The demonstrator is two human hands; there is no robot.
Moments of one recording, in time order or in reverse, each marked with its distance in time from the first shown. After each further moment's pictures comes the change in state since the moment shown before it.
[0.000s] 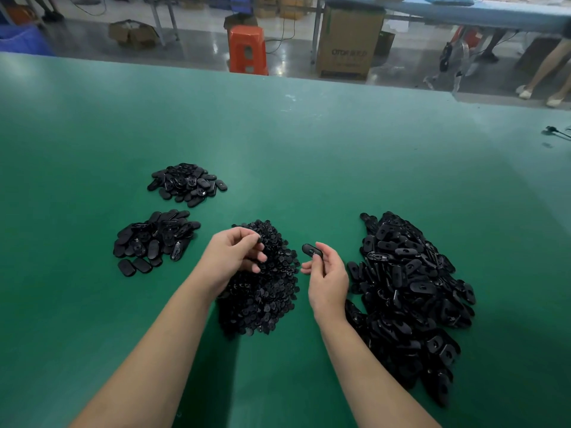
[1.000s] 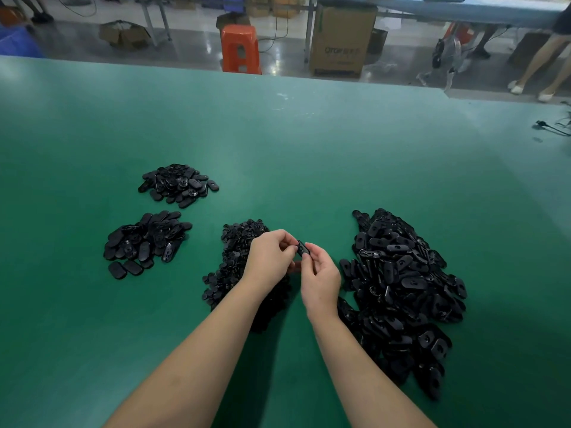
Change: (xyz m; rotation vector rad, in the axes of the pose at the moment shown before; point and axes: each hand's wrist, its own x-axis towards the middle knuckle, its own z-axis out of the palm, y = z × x) left_hand 0.013 -0.017 0.082 0.583 0.072 0.144; right_hand 0.001 -0.001 0.002 0.070 0.004 0.049
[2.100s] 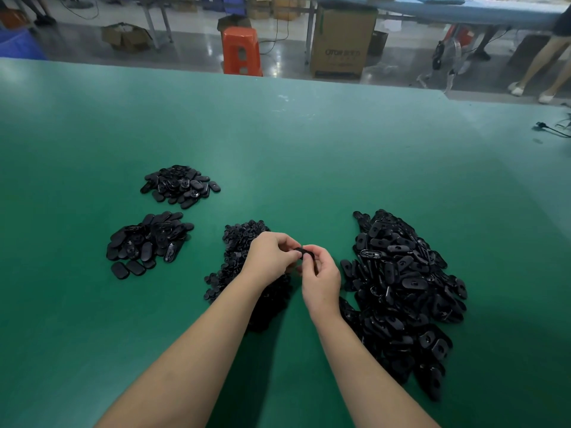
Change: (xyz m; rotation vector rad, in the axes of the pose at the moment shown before) left_hand 0.002 0.004 -0.009 0.058 -0.100 -0.026; right_hand -0.003 -0.008 -0.003 -0.016 -0.047 -0.001
